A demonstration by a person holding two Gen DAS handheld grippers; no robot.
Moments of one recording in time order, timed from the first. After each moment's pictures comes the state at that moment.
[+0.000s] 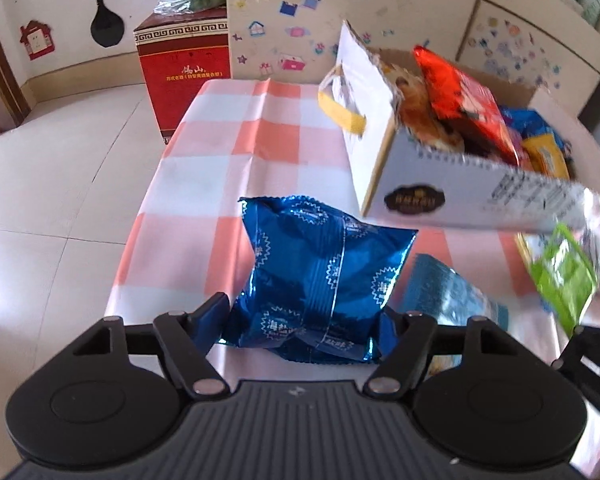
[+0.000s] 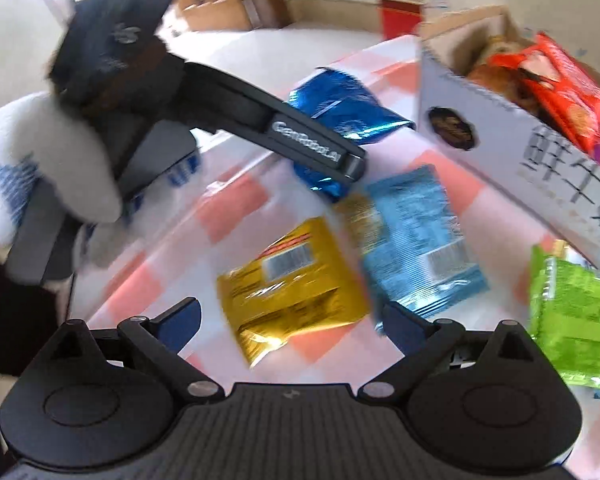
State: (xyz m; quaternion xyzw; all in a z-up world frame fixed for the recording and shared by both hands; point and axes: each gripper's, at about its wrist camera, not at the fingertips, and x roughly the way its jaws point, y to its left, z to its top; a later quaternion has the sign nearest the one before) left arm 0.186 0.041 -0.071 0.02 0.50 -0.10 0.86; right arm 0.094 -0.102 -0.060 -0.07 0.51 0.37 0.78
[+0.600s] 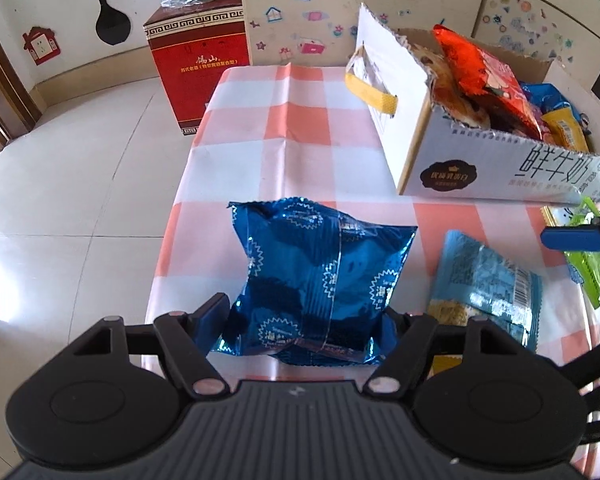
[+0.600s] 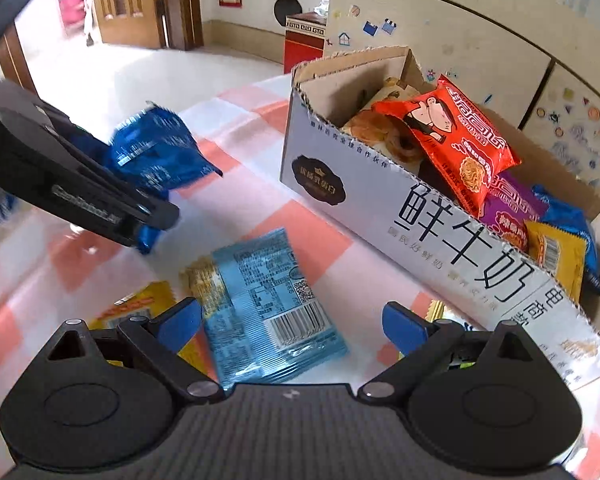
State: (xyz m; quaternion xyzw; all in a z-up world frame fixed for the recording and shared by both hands) left arm 0.189 0.054 -0.070 0.06 0.52 -0.09 0.85; right arm 0.136 -0.108 -0.077 -0.14 0.46 0.21 0.85
